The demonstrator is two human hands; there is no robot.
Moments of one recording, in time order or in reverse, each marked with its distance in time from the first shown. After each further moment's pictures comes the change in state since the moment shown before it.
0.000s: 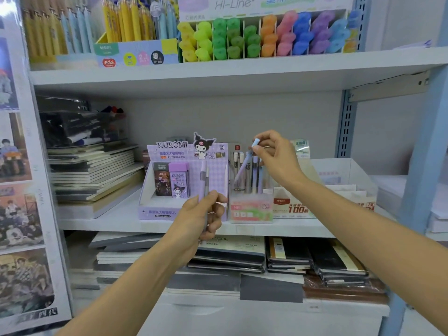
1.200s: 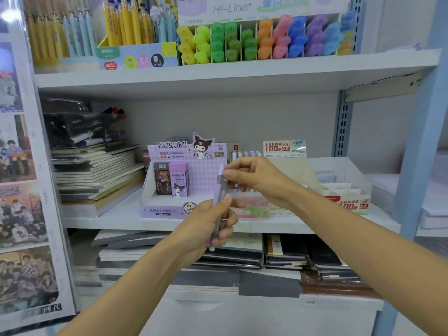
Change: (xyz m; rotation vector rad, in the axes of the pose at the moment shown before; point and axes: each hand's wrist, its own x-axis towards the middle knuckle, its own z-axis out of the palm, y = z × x) left_hand -0.015 0.005 0.016 0.017 -0.249 -0.053; right_hand -0.041 -0.024 0.009 0.308 -0.542 0.116
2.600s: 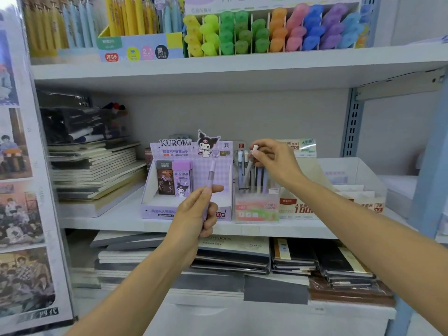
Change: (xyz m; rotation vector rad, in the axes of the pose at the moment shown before) left_hand 0.008 -0.011 -0.030 -0.099 0.324 0.168; right_hand 0.042 0.029 -0.035 -0.364 0.442 -0.069
